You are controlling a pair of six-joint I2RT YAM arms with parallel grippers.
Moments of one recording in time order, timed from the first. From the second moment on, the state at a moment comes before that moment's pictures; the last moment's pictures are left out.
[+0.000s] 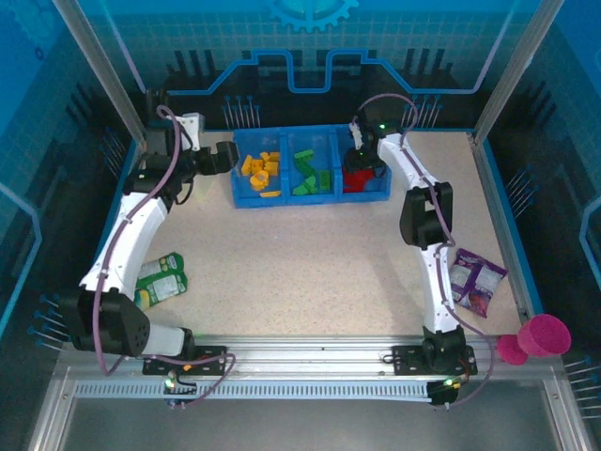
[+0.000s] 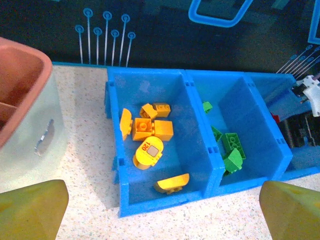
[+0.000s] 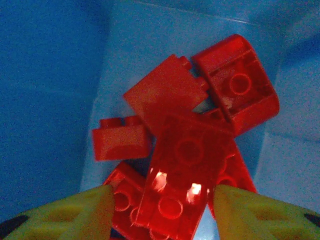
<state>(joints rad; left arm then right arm) -0.03 1.38 1.34 -0.49 0.19 -0.22 0.24 2.46 2.33 -1.00 -0.01 0.01</state>
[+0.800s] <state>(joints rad) 0.13 1.32 0.55 0.20 0.04 -0.22 0.27 1.41 1.09 -0.48 -0.05 0.02</state>
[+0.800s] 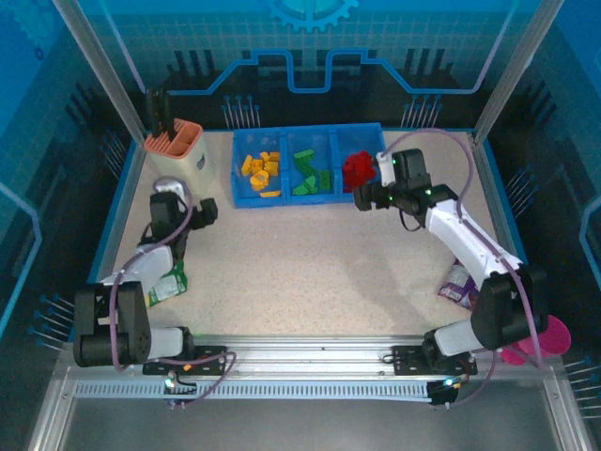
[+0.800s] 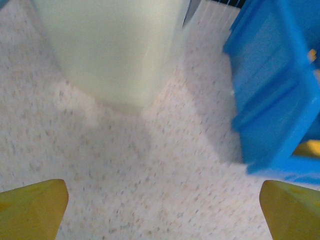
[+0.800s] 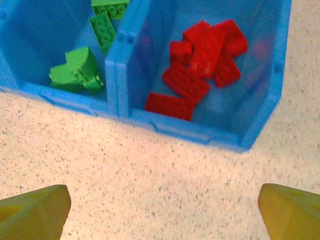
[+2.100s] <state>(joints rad) -0.04 1.58 0.36 0.88 -0.10 -0.09 0.07 1.55 0.39 0.82 -0.04 -0.10</state>
